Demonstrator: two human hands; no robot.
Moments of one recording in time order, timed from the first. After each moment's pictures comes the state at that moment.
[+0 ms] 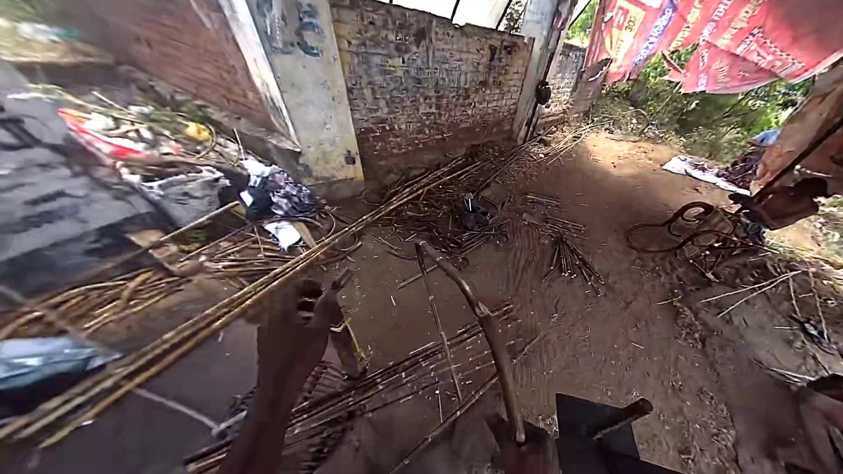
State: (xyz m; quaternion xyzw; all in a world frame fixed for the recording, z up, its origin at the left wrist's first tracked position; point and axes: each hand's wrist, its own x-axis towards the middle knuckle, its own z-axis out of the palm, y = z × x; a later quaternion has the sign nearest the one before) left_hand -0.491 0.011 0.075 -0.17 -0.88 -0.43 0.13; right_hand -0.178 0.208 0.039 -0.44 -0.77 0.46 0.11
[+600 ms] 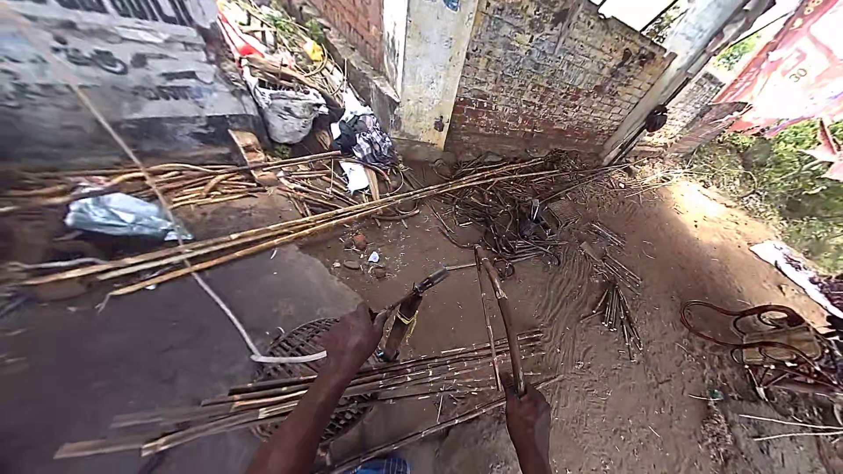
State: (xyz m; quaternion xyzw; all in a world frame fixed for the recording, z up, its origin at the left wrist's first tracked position) left_hand -0.628 -0.057 -0.090 0.06 -0.97 -0.22 -0.10; right_hand -0.418 0.213 -0.037 -0.42 -0.88 0.24 0.01
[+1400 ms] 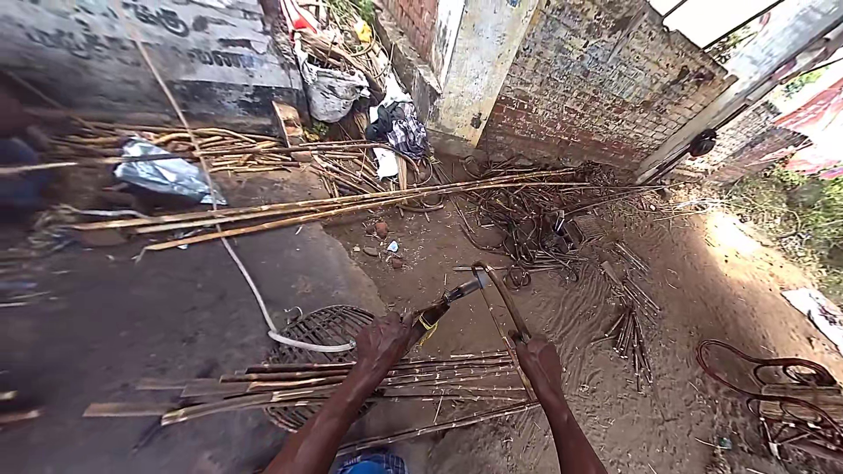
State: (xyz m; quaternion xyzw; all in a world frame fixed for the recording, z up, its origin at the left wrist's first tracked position) left_hand -0.636 -0.047 -0.104 0.07 -0.96 -0.21 -0.15; right_hand -0.575 0.241 -0.027 -0.33 -0.93 0.05 -0.12
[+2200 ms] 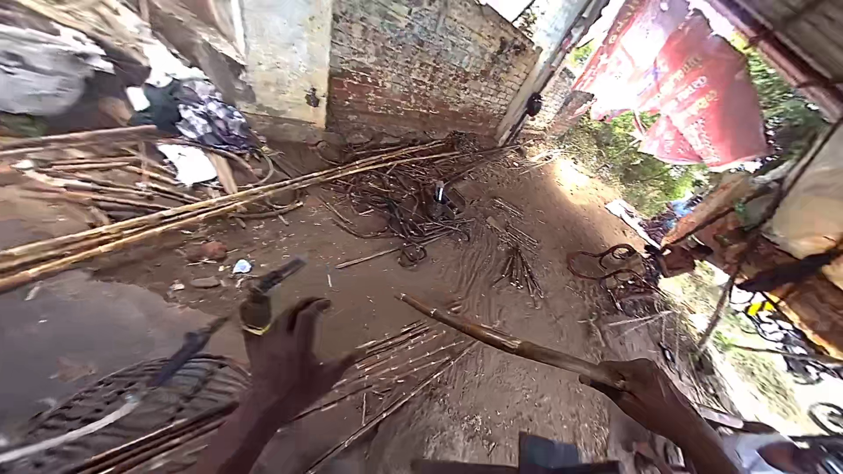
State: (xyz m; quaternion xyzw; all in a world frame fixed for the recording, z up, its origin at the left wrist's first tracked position) left_hand -0.541 0.066 -0.045 -0.31 -0.87 -0.38 0.10; right_hand -0.200 0.479 0.161 -0.16 -0.99 -0.01 0.01
